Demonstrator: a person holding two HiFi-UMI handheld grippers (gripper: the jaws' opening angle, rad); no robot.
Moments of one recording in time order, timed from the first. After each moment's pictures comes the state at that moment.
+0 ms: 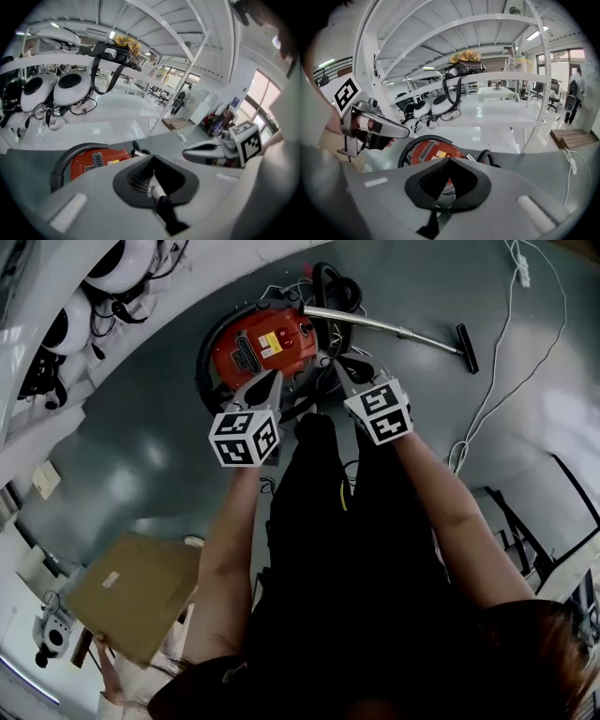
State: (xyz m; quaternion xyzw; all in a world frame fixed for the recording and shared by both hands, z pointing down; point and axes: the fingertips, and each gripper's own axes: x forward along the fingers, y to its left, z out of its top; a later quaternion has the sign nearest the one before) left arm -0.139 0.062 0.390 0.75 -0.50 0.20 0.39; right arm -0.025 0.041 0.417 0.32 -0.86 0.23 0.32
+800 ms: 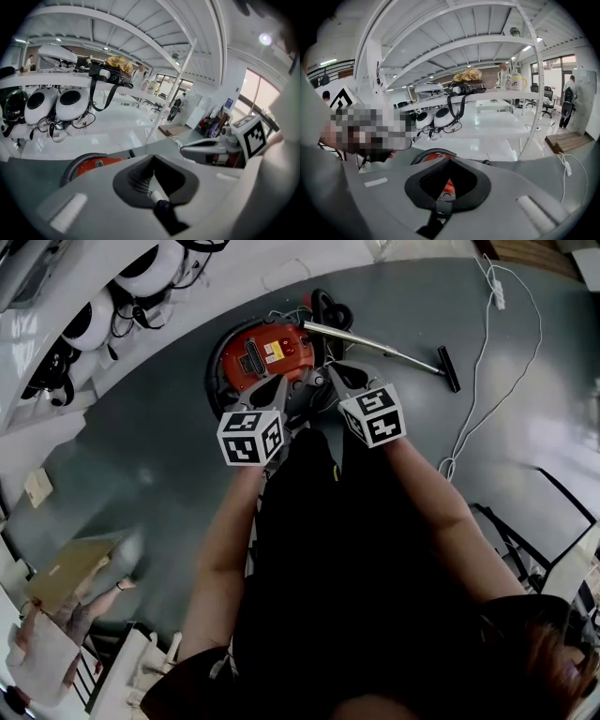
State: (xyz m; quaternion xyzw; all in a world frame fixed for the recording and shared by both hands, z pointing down) left arm -0.134 0.108 0.307 0.77 -0.51 0.18 0.34; right arm -0.037 0.084 0.320 0.35 -0.87 0.21 0.28
